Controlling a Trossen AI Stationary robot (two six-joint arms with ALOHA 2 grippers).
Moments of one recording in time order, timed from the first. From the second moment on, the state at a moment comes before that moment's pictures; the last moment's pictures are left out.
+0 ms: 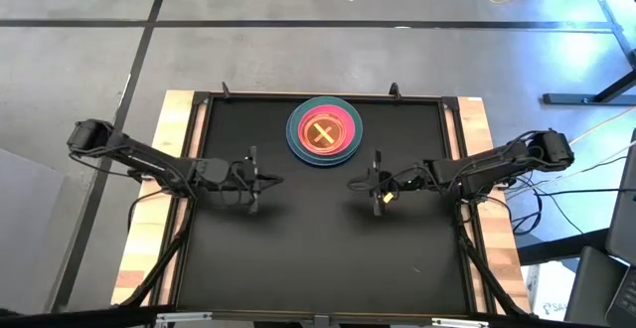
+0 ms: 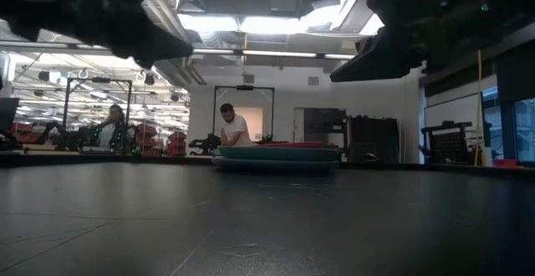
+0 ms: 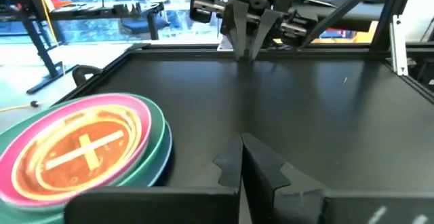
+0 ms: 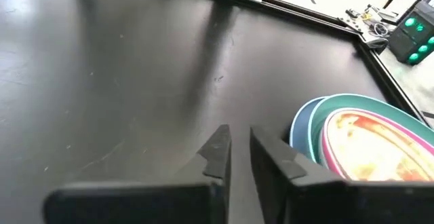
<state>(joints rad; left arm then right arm) -0.17 1.01 0.29 0.52 -0.32 -0.03 0.10 1.28 0.51 0.36 0.10 -0.24</state>
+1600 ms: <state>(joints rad) -0.19 0.36 0.01 0.45 -0.39 -0.10 -0.16 0.05 0.05 0.06 -0.03 -0.05</state>
